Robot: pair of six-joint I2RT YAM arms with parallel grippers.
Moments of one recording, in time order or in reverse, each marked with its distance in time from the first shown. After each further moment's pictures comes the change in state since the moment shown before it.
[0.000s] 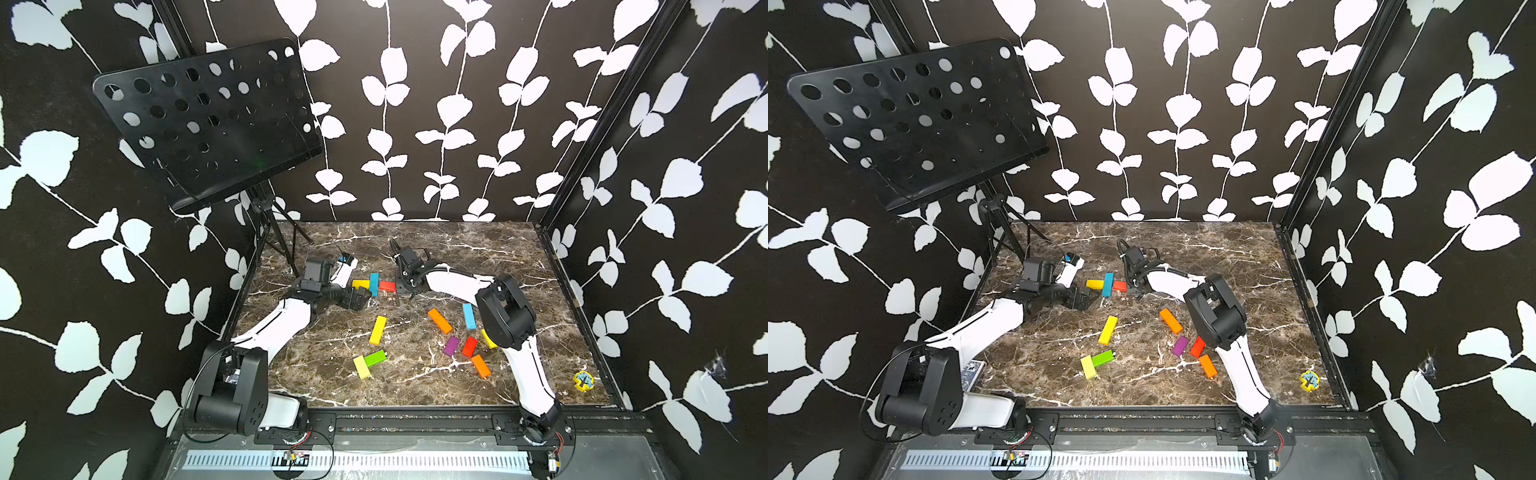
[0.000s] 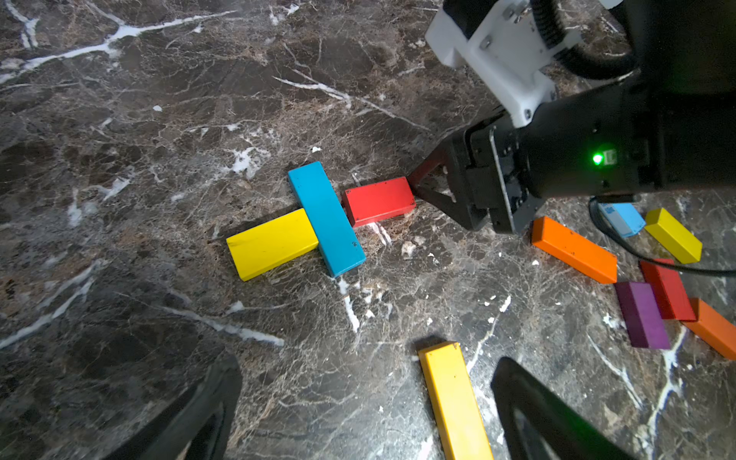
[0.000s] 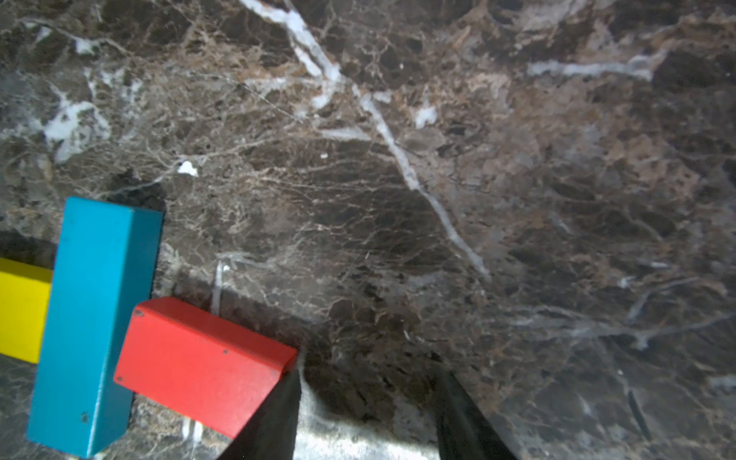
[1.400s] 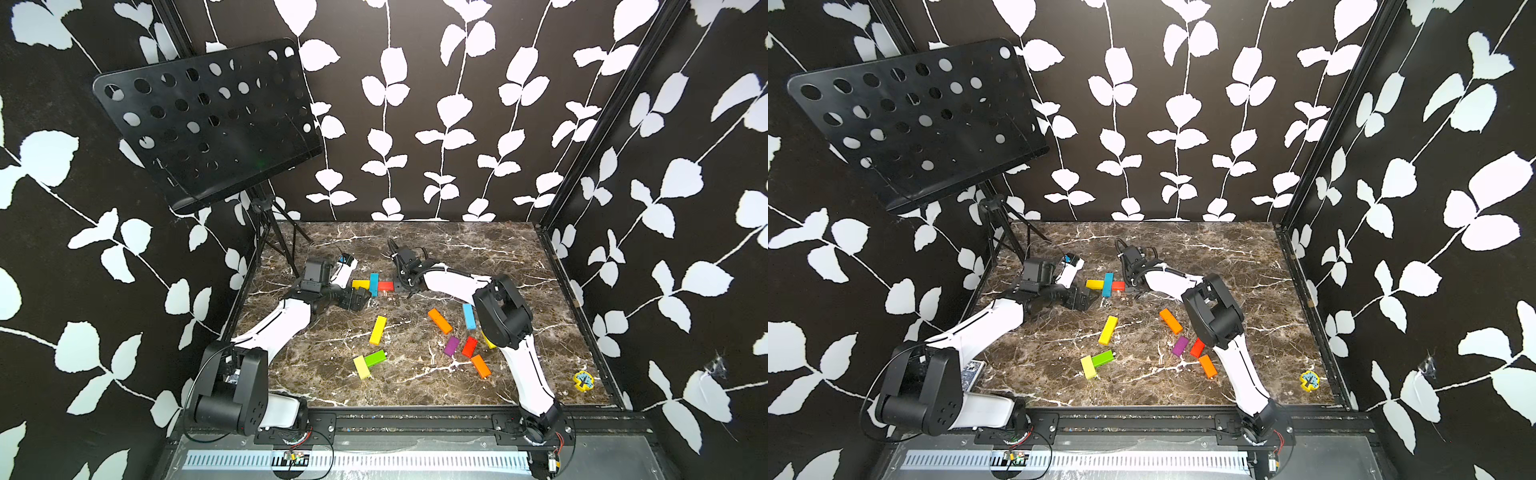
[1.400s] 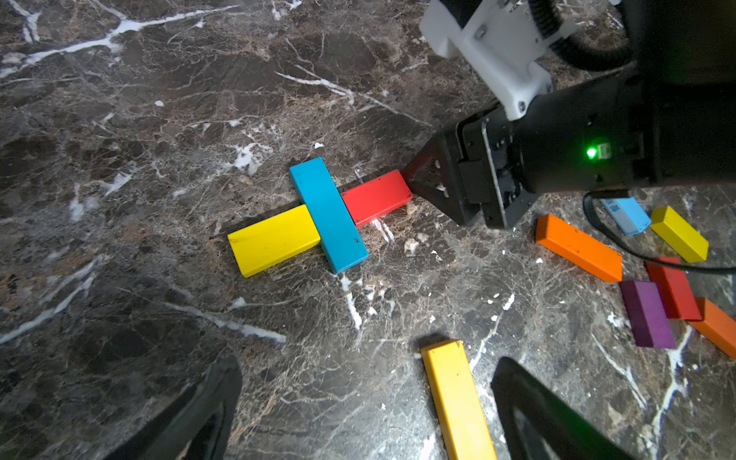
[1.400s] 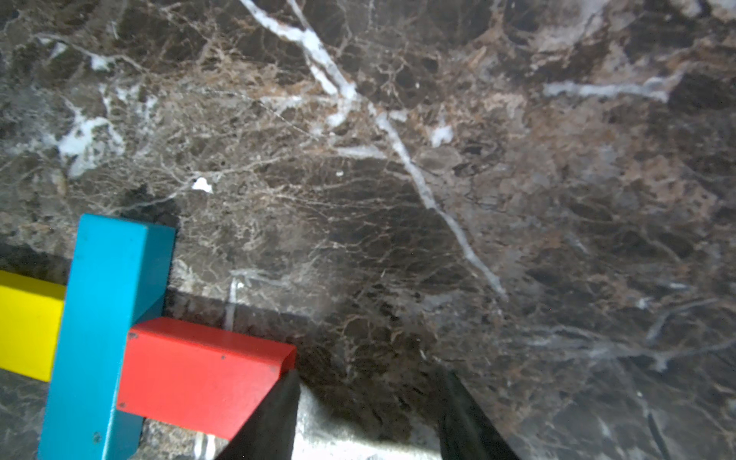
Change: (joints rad) left arm 0.000 0.000 -0.004 -0.002 -0.008 0.001; right arm 0.007 0.025 0.034 0.001 -0.004 0.002
